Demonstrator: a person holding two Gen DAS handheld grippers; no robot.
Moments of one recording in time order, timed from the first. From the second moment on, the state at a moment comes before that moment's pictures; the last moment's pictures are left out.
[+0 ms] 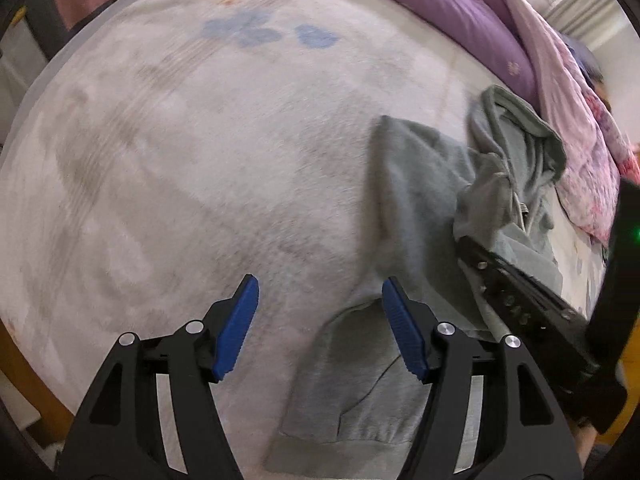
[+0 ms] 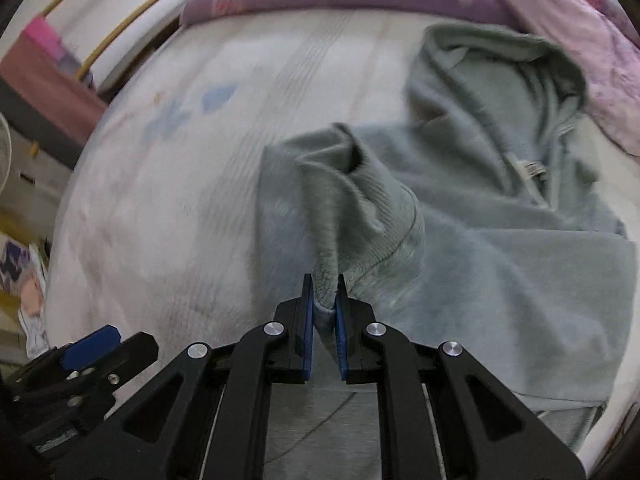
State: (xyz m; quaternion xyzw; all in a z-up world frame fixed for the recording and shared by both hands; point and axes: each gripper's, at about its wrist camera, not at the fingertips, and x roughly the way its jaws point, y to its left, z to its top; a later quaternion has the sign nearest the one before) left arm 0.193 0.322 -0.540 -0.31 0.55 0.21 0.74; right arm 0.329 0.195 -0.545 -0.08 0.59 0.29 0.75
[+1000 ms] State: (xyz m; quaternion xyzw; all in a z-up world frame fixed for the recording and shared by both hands) left arm 0.463 0.257 -0.559 -0.21 0.58 0.10 0.78; right arm 0.578 -0.088 -0.531 0.09 0.60 0.14 0.78
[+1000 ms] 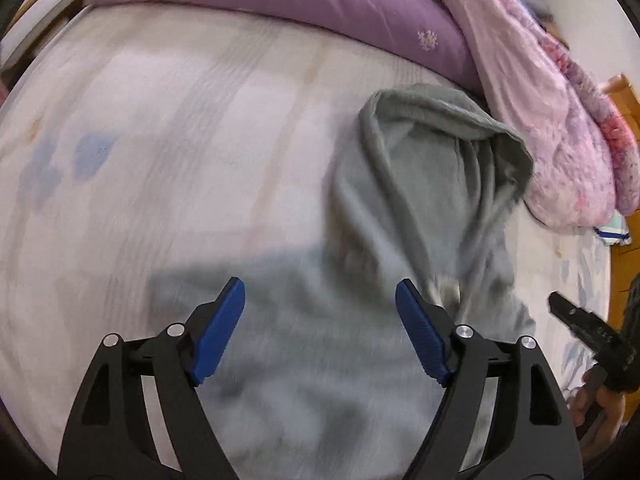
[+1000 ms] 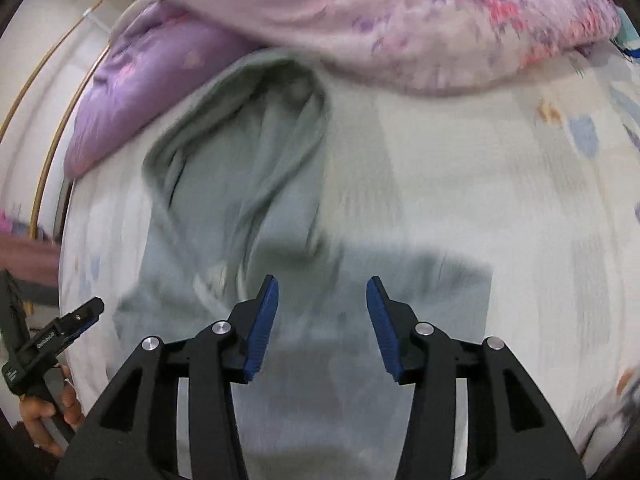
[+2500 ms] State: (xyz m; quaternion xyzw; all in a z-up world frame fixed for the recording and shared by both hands) left arm 0.366 0.263 -0.494 -0.22 0.50 0.04 0.84; right arm 0.489 -0.117 -0.458 0.11 0.57 0.23 0.78
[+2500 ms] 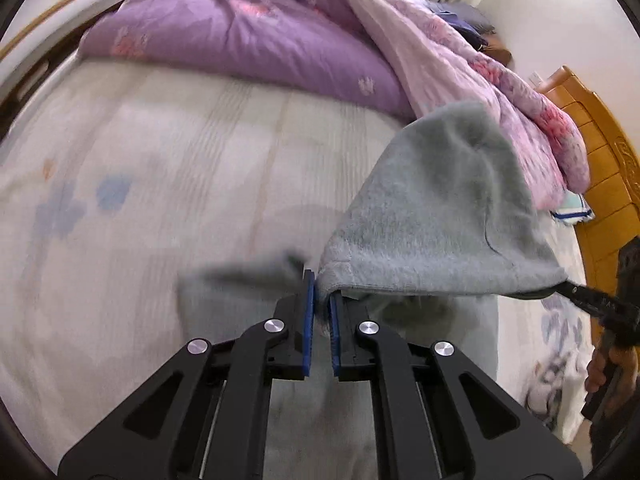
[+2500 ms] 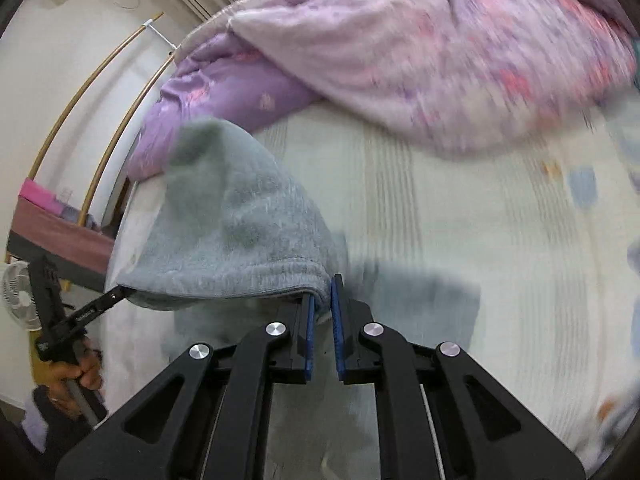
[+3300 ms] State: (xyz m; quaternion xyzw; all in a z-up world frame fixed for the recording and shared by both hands) left arm 0.399 0.226 -0.533 -0.42 0.53 0.03 0.73; right arm 0.490 -0.088 -0.520 0.40 0.66 0.14 0.61
